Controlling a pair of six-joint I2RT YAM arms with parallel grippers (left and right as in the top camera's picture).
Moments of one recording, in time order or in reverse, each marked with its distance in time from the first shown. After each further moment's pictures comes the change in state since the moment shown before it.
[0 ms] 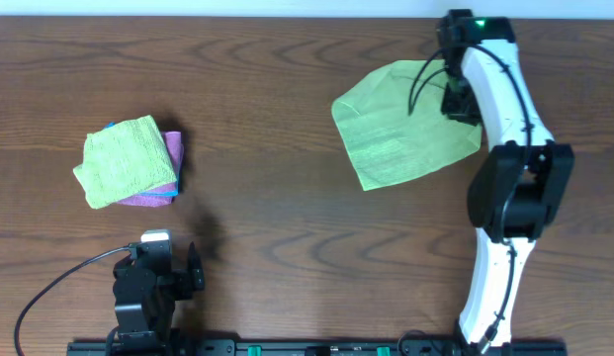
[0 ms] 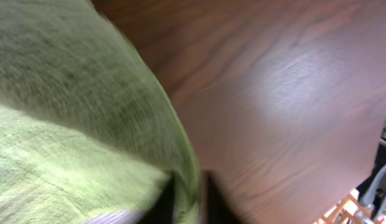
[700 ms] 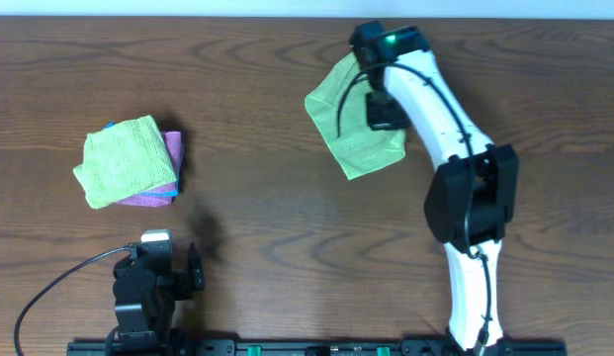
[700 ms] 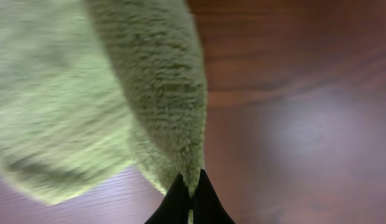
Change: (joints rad) left arm 0.000 0.000 0.000 0.000 0.000 0.000; right arm 0.286 0.000 0.000 0.016 -0.159 -0.011
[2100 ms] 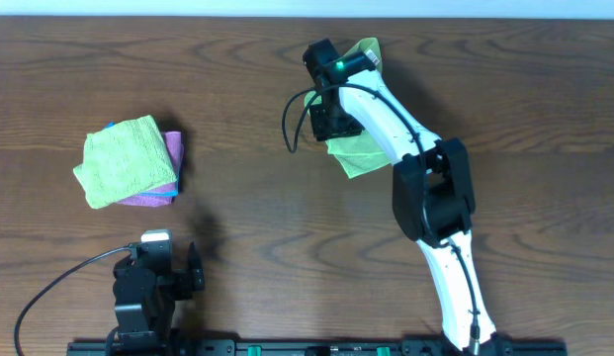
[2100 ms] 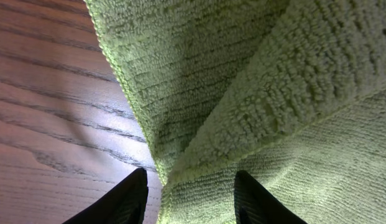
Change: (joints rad) left arm 0.000 0.000 0.000 0.000 0.000 0.003; right arm 0.144 0.139 0.000 0.286 -0.288 -0.059
